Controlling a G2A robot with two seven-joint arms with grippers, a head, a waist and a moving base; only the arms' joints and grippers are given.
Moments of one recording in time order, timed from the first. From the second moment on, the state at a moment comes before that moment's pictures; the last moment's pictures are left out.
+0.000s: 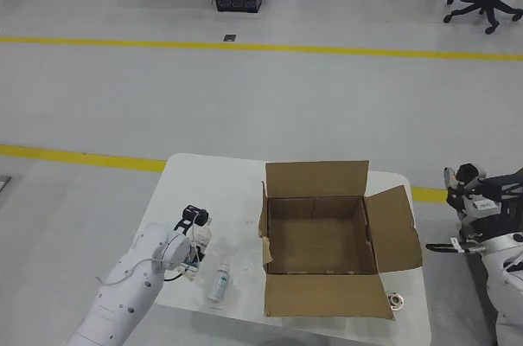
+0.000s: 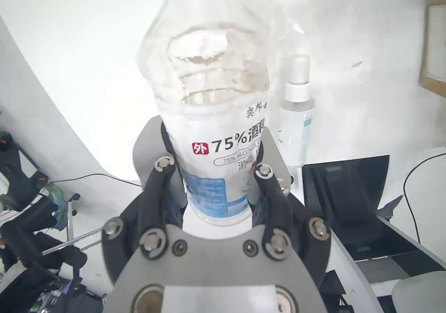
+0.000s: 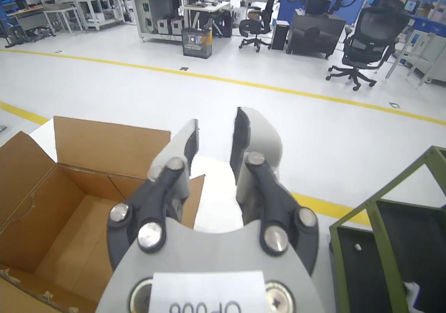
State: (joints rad) left arm 1.03 -1.14 -1.07 -1.49 1.12 -0.03 -1.30; right arm -1.59 -1.11 1.97 -1.97 -1.01 -0.29 0.30
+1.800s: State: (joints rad) left arm 1.07 -1.13 -1.11 -1.69 1.08 -0.05 -1.36; right arm -1.60 -1.10 1.83 -1.67 -0.21 -0.22 0.71
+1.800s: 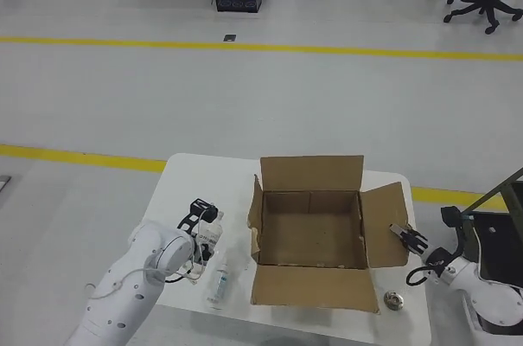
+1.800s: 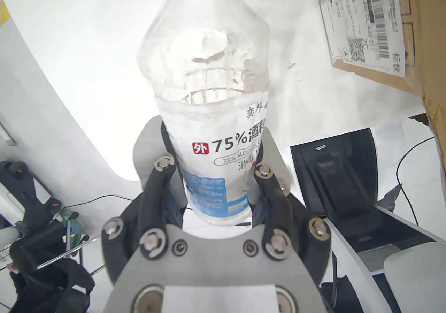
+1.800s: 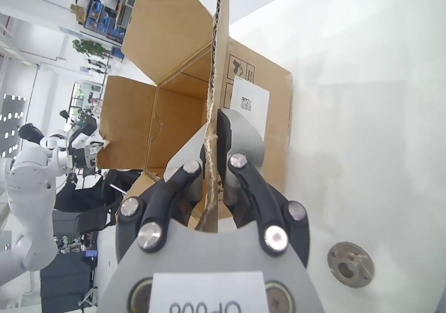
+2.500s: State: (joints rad) left arm 0.89 -1.14 -1.15 -1.82 0.64 -0.06 -1.44; right arm -1.60 -1.09 1.79 -1.71 -0.25 -0.17 0.65
